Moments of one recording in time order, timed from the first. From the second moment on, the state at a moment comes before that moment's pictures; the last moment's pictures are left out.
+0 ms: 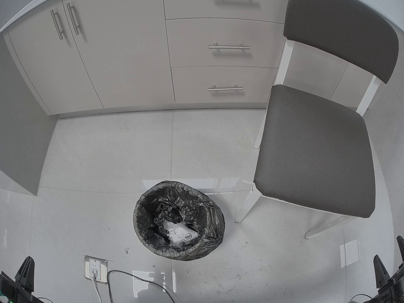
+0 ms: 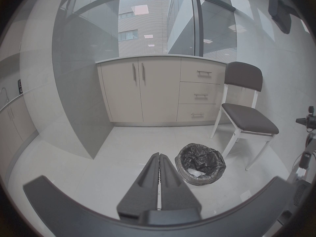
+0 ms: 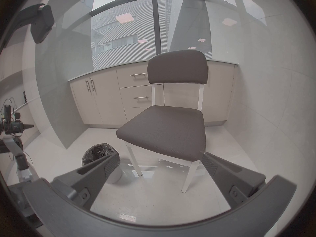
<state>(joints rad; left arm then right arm) 0.00 0.01 -0.02 0.01 -0.01 0.00 0.00 0.01 -0.02 -0.05 0.09 0.01</state>
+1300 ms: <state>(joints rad) 0.00 0.01 -0.02 0.01 0.00 0.00 0.00 0.01 -0.02 -0.01 0.01 0.00</state>
